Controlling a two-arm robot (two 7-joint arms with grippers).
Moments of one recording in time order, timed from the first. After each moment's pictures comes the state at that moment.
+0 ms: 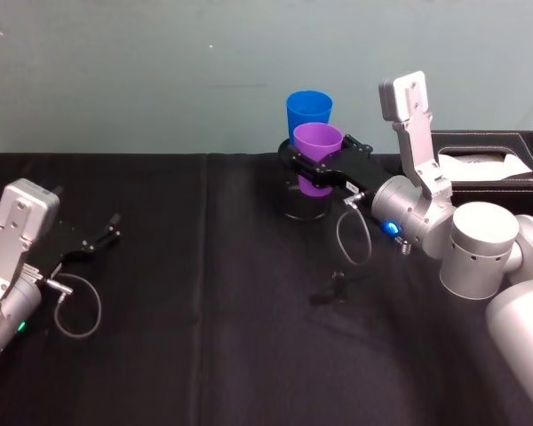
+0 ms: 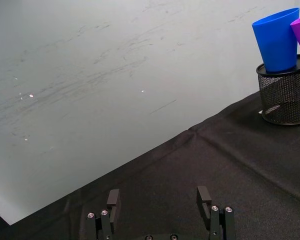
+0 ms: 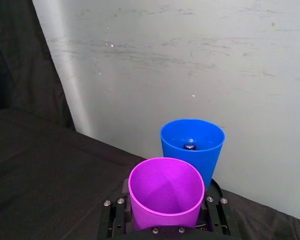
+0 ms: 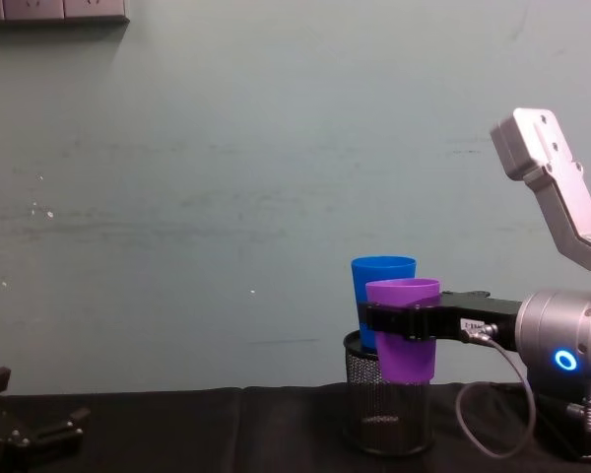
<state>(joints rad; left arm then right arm) -0.20 0.60 0.45 -1.41 -0.25 -0.12 0.03 0.52 0.19 -0.36 -1.16 0.28 0.11 0.32</state>
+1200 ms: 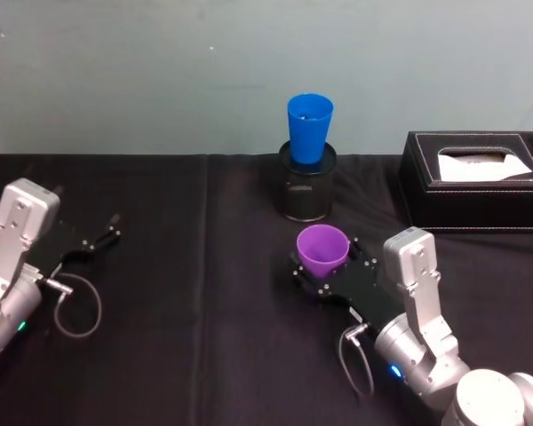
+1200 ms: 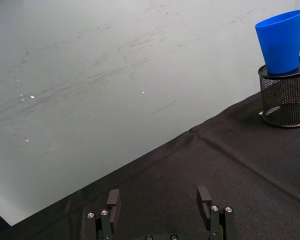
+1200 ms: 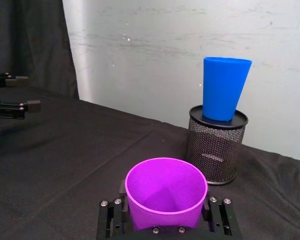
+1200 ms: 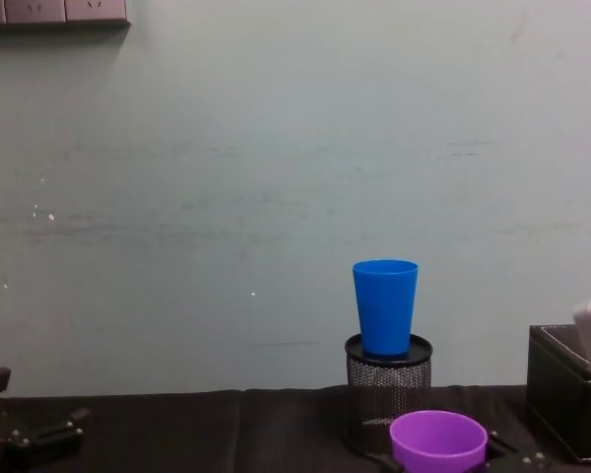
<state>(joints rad) -0.20 0.60 0.45 -1.41 -0.25 -0.12 0.03 0.10 0.22 -0.35 -1.36 0.13 -0.21 0.22</state>
